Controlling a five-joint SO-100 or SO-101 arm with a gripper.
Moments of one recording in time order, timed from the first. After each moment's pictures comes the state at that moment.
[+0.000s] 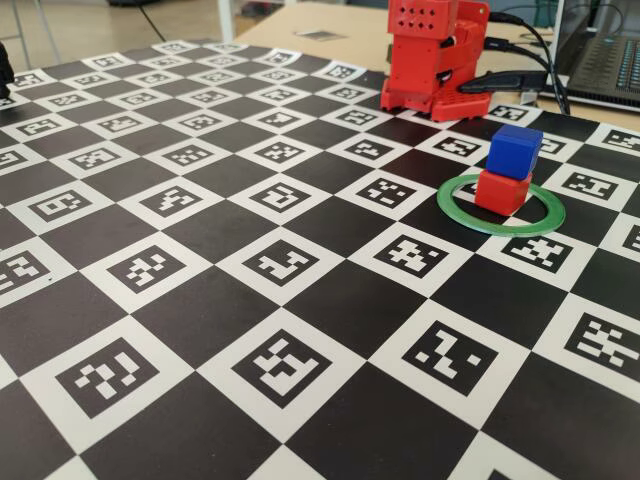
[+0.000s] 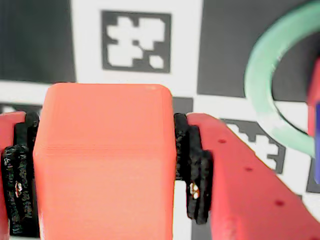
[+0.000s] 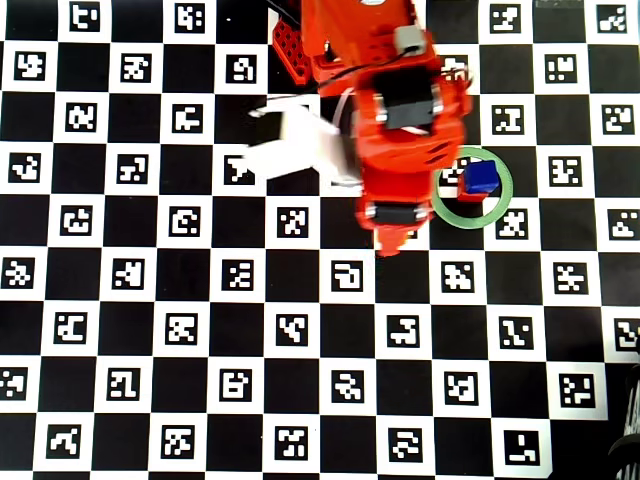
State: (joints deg) arm -18.3 101.2 77.3 99.6 20.3
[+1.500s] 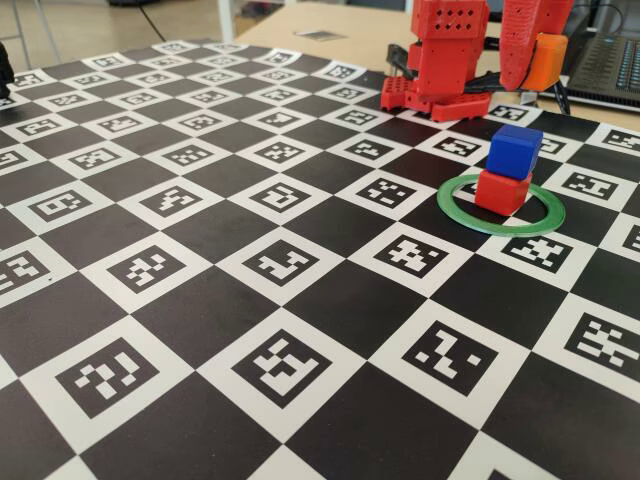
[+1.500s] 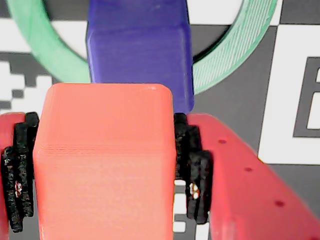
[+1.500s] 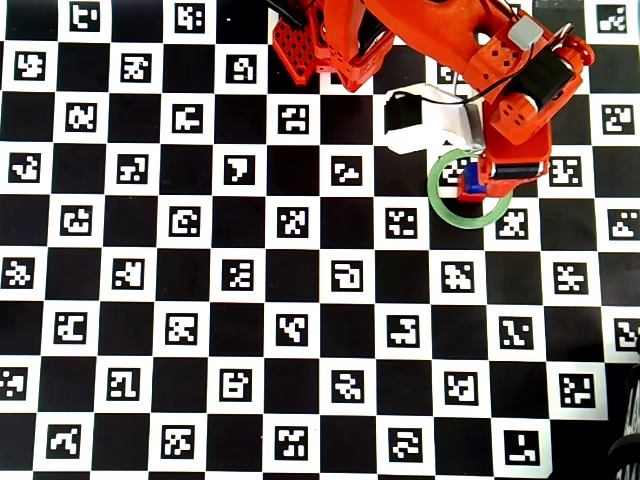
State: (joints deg) arm -42.8 98.6 98.4 85.7 42.1
